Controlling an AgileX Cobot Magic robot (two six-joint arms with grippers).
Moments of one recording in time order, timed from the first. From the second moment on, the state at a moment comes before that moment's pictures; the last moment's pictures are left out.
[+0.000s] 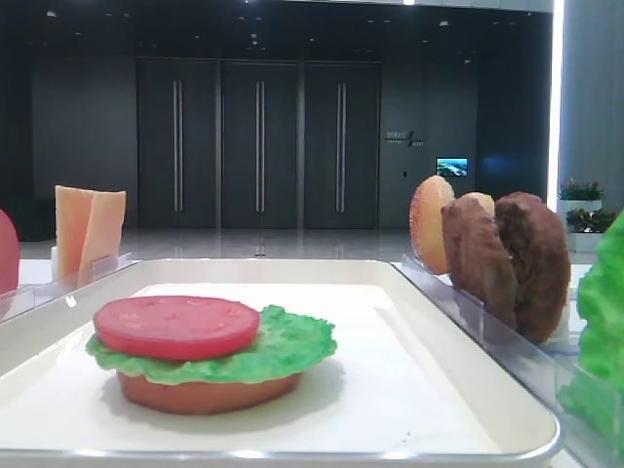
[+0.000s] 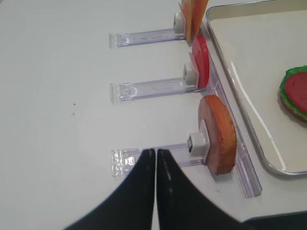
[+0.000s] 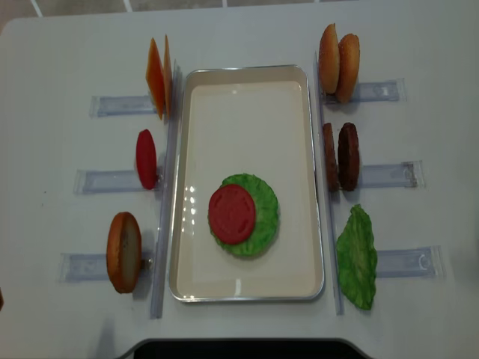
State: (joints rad) left arm -0.07 -0.01 -0.47 0.04 1.11 0.03; right arm 0.06 0.84 -0.94 -0.03 1.19 0.04
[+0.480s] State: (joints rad) left arm -0.07 -0.01 -0.47 0.04 1.11 0.04; right arm 0.06 1.19 -1.10 -0.02 1.22 0.03
